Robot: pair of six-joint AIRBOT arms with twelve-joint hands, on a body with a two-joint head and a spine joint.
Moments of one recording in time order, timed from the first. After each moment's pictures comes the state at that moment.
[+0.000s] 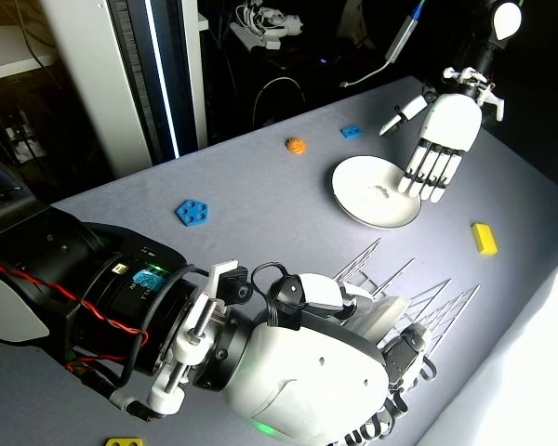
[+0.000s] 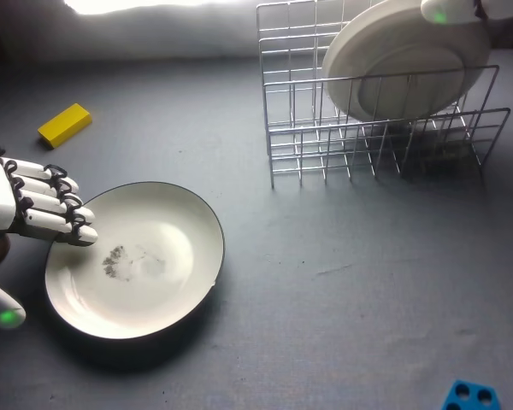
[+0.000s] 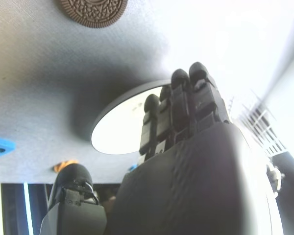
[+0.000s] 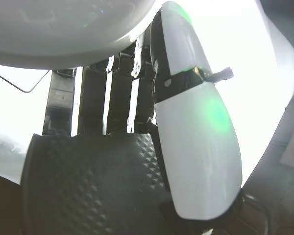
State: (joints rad) left arm 0.65 -0.91 1.51 1.53 -0.77 -0.23; right arm -0.29 -1.11 1.52 -0.31 0.36 0.55
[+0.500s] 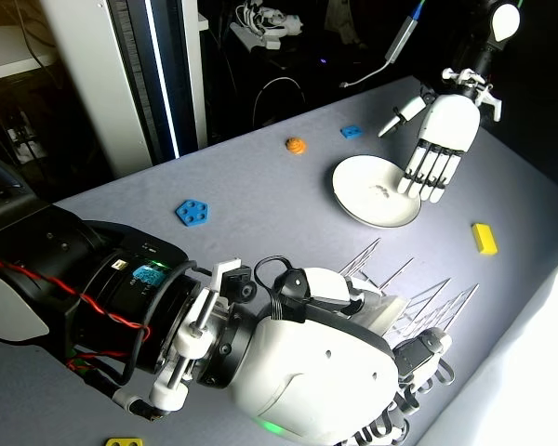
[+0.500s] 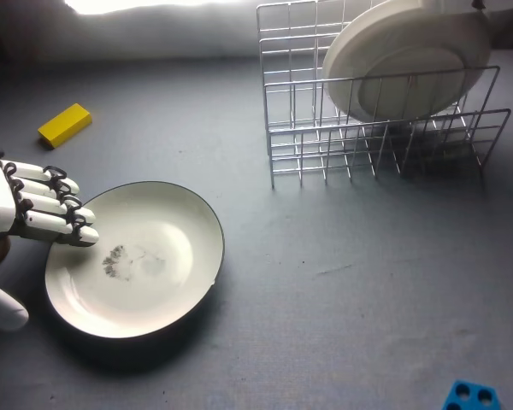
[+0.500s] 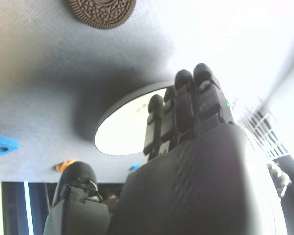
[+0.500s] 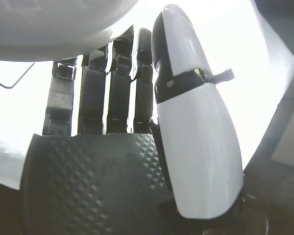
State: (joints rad) left arm 0.68 -0.91 1.51 1.52 -0.77 -0.23; right arm -0.28 -1.11 1.52 -0.31 0.39 0.52
